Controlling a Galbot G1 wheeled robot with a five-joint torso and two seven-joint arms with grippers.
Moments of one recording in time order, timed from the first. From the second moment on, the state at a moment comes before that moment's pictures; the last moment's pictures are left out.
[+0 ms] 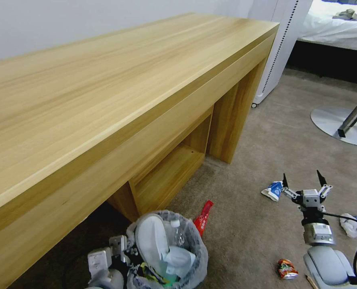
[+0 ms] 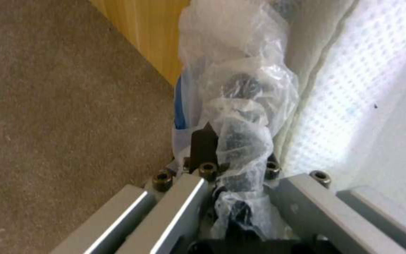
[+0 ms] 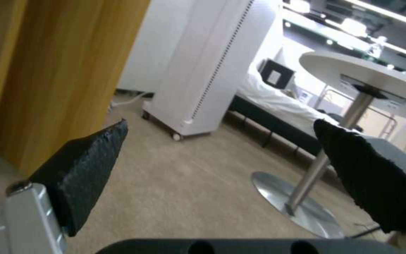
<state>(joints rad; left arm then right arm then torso) 1.71 -1.13 -0.25 -2.41 -0.86 0.60 -0.80 -1.45 1.06 0.66 1.72 0.02 0.30 0.29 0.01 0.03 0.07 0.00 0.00</state>
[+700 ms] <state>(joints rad) 1.69 -1.13 -0.19 -2.39 -0.88 0.60 -0.81 -1.52 0.87 0.56 1.65 0.37 0.00 0.44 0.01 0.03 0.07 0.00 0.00</state>
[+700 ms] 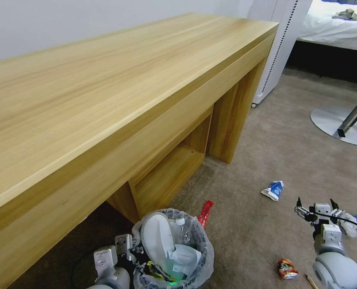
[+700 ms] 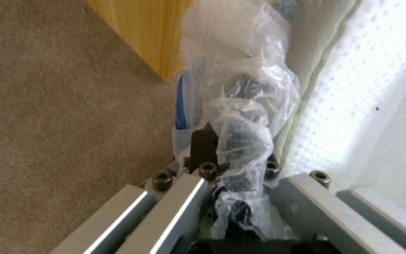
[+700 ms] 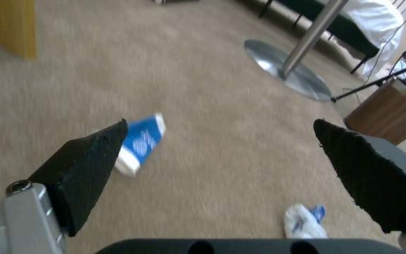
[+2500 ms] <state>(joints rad) 1.72 -1.13 -0.38 -2.41 -1.05 0.54 -0.98 -0.86 0.85 -0.35 1.45 0.83 -0.08 0.21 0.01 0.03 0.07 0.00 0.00</state>
